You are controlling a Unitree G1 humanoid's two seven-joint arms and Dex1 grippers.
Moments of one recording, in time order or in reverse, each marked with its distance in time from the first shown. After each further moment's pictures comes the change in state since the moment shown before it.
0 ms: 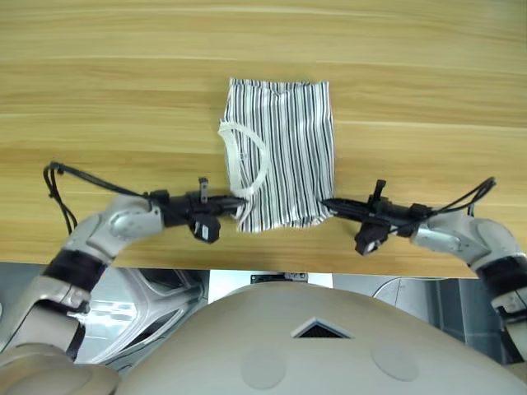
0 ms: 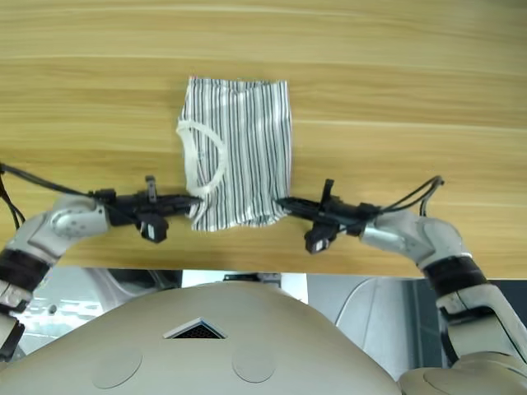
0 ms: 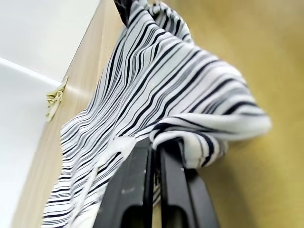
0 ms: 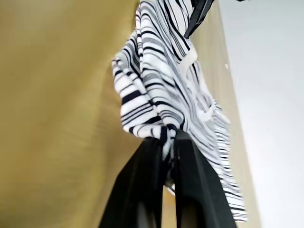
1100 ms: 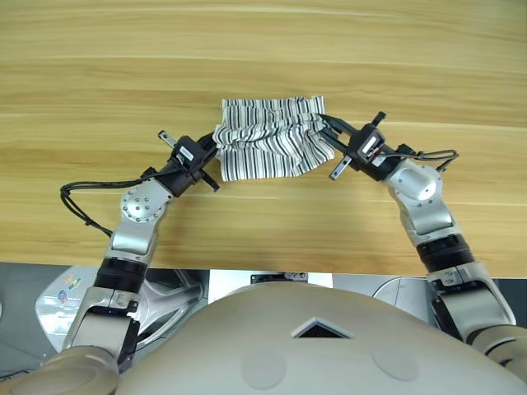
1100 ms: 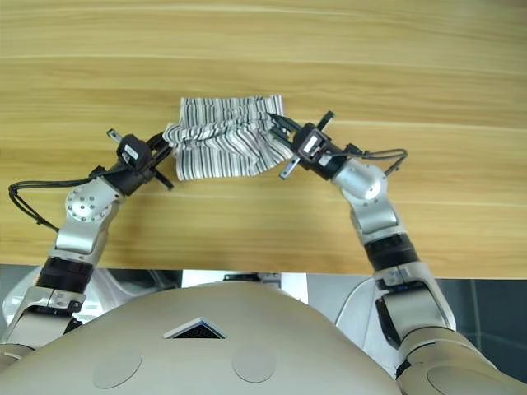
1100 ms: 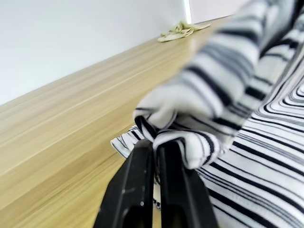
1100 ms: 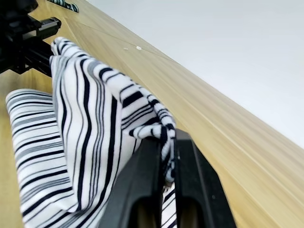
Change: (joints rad) left arm -0.008 -0.390 0.289 0.012 -0.381 0.636 0.114; right arm -0.208 0.442 -0.121 0.069 0.731 0.568 0.391
